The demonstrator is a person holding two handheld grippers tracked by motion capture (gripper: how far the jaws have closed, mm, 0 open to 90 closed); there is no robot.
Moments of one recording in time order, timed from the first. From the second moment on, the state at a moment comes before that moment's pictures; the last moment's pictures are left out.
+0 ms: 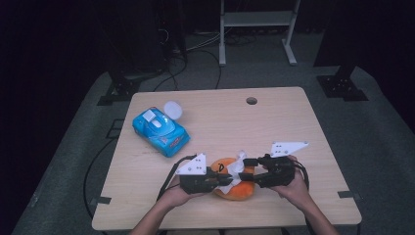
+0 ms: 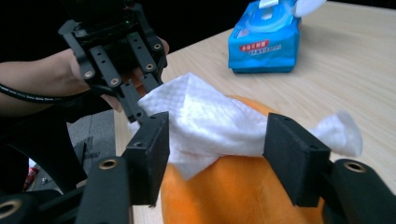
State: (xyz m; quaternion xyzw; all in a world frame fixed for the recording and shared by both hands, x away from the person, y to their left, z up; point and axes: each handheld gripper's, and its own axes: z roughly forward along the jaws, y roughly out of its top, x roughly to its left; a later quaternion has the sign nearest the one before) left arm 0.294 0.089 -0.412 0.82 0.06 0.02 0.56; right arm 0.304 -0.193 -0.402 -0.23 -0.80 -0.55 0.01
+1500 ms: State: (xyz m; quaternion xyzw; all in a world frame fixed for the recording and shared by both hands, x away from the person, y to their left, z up) left arm 0.307 0.096 -0.422 0.84 0.12 0.07 0.52; right arm 0.289 -0.188 -0.409 -0.23 -0.86 -0.44 -0.09
